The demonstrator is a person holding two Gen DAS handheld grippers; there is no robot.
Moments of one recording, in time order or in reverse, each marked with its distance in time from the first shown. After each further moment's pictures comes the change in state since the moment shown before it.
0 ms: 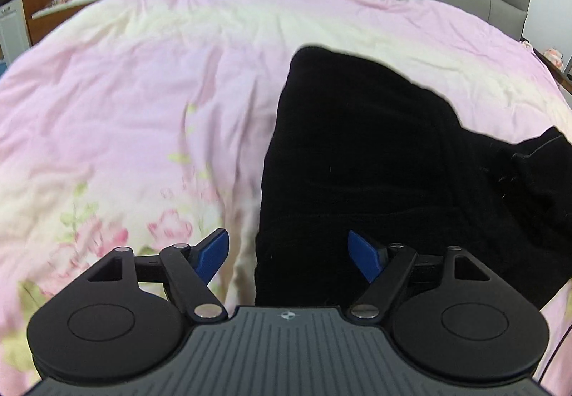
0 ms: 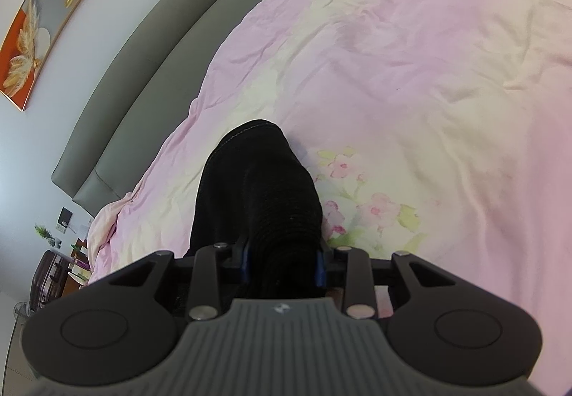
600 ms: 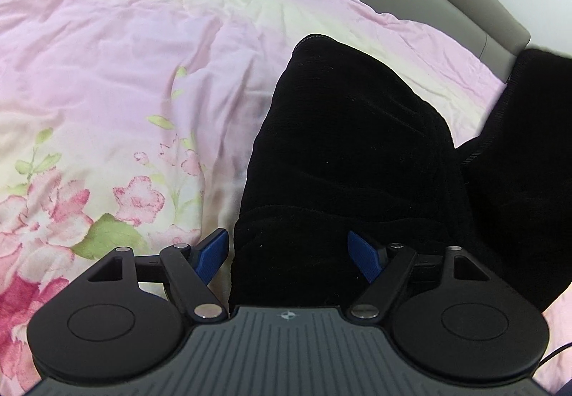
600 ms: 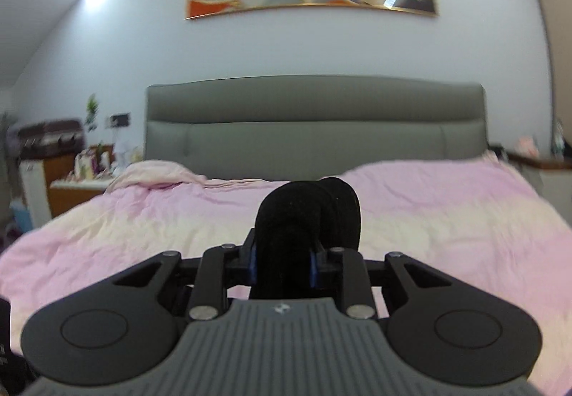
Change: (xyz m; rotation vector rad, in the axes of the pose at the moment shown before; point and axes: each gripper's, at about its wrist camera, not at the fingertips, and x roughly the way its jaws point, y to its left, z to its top) left arm 0.014 0.035 -0.008 -0.184 0.005 -0.182; right arm -0.039 0.266 -0.140 -0.942 -0.332 0.101
